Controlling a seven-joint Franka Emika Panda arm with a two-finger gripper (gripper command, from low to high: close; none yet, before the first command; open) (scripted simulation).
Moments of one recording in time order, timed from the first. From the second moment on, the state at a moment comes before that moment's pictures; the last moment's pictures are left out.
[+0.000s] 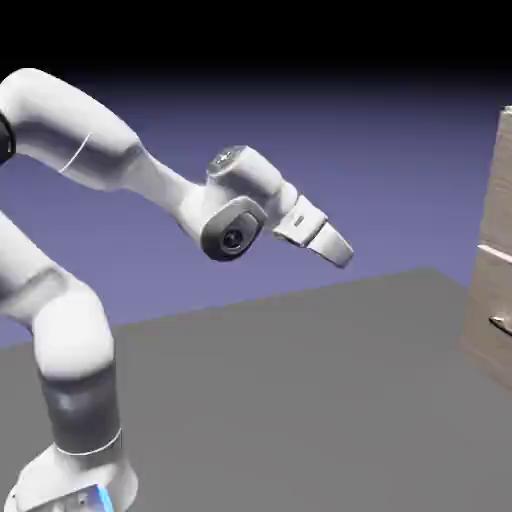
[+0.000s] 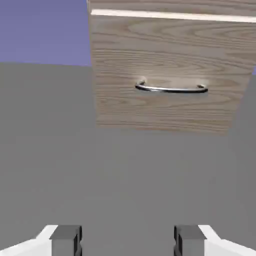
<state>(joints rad) 0.00 -0.54 0.03 -2.79 -0.04 3.03 0.69</state>
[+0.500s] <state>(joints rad) -0.19 -0.16 0.34 -2.49 -0.57 2.99 0.04</state>
